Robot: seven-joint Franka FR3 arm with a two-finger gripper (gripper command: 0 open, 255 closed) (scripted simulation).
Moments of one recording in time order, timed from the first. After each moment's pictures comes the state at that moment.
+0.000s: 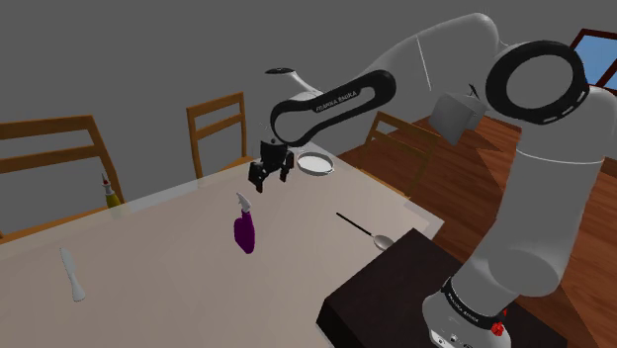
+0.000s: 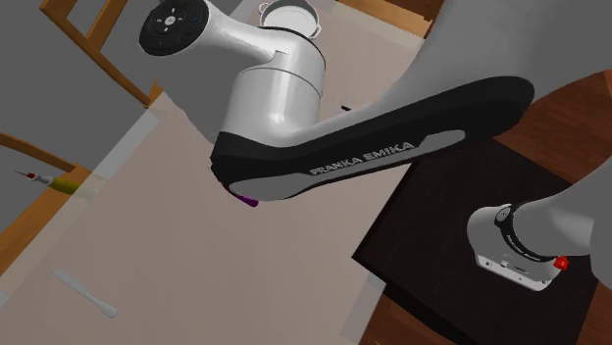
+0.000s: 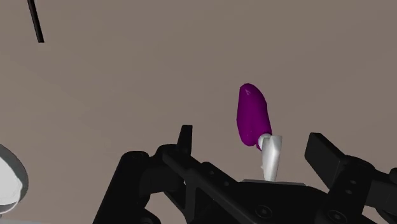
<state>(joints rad) 0.11 0.31 0.31 -1.92 -0.13 2.19 0.39</state>
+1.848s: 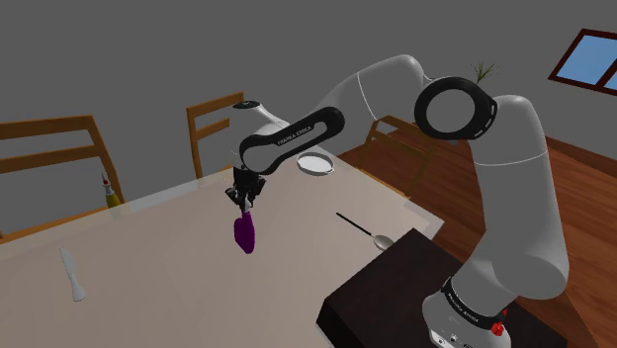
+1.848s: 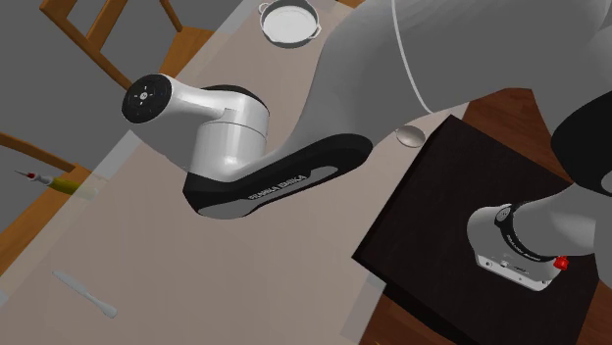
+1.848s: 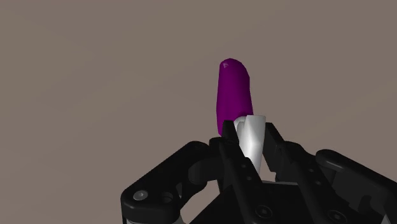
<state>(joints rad) 0.21 0.65 0.28 -1.64 -0.22 2.24 0.48</state>
